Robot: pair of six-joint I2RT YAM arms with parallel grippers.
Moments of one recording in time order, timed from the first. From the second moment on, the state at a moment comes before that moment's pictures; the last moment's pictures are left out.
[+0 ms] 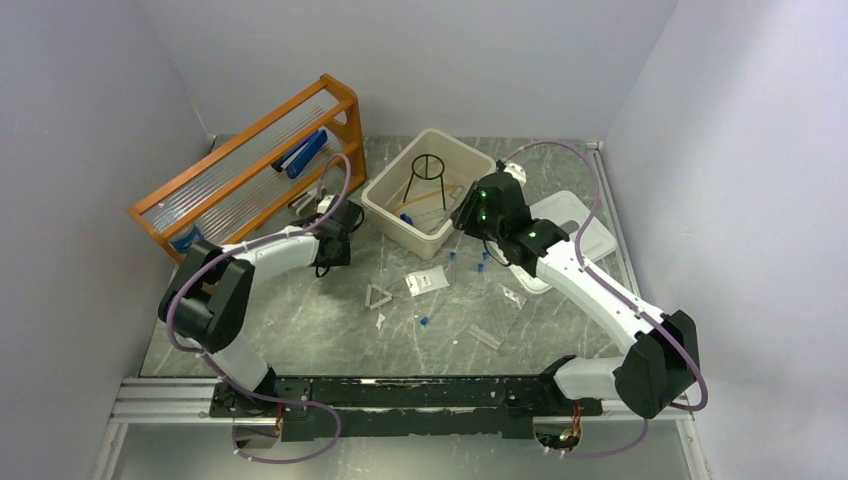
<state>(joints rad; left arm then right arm) -0.51 1.65 0.94 -0.41 -0.46 -0.51 0.57 1.28 1.05 -0.35 0.21 0.72</state>
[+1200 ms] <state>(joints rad) -0.53 1.29 1.30 -0.41 0.18 -0.34 0.57 1.12 0.95 -0.30 0.28 0.71</state>
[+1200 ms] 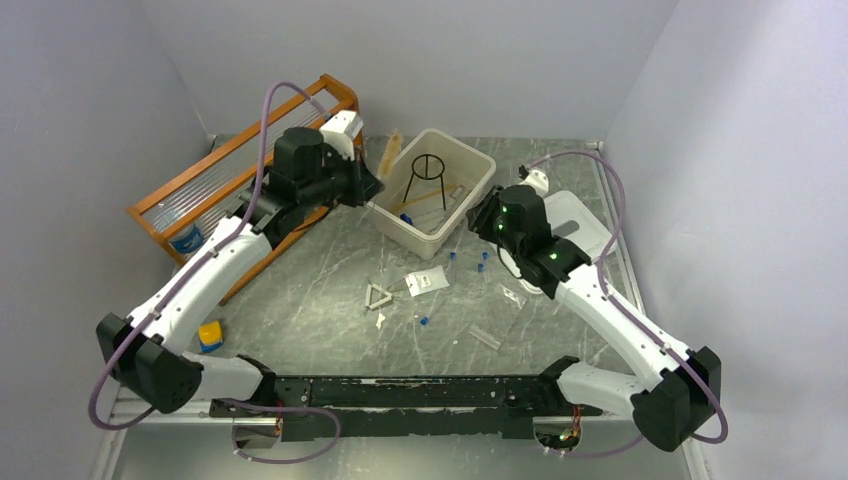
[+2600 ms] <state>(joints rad) -0.66 2.14 1.84 -0.36 0.27 -0.20 0.56 0.97 0.89 -0.38 0.40 0.79</state>
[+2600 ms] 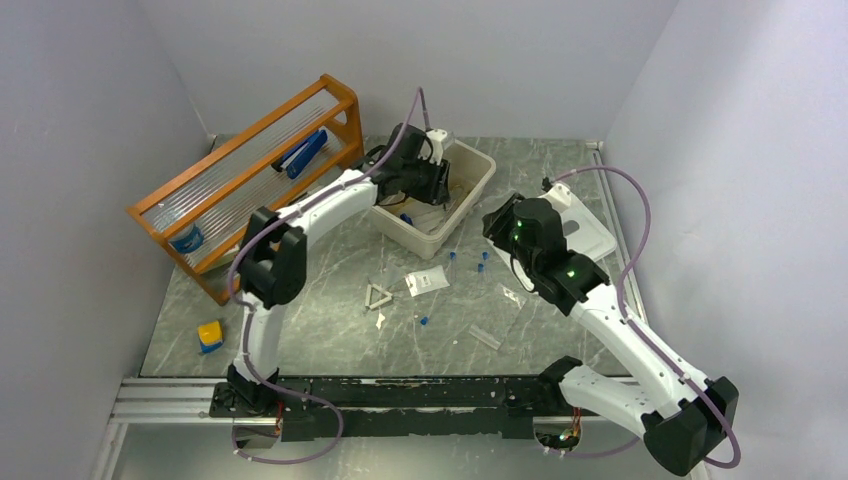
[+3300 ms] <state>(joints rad) -0.66 1.38 0.98 -0.34 0.18 -0.22 0.56 0.98 0.79 -0.33 0.28 0.78</state>
